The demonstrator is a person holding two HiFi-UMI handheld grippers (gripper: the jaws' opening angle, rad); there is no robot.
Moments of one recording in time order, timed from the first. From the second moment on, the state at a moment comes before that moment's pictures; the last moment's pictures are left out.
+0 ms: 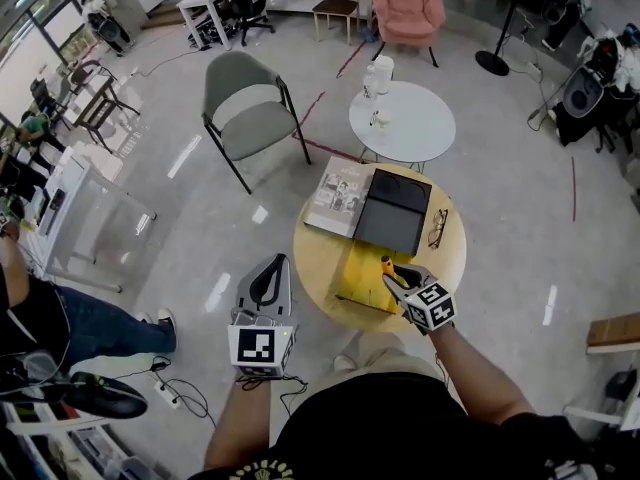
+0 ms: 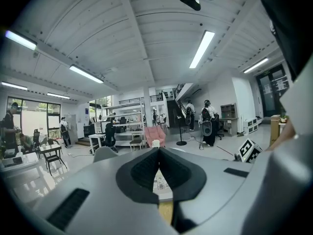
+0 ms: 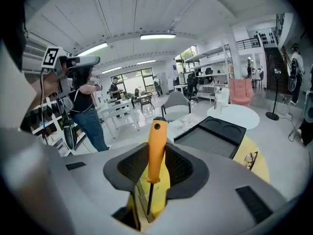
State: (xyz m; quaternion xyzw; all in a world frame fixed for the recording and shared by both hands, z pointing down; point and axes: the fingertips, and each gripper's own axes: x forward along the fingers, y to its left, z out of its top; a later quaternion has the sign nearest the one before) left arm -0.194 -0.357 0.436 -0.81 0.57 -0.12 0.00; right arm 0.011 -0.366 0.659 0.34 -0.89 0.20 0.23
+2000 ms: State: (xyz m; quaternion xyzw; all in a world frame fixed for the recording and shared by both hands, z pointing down) left arm -0.178 -0.309 0.397 -0.82 0.56 -0.08 0.02; right arm 0.023 -0.311 0.370 0.34 -0.94 0.02 0.01
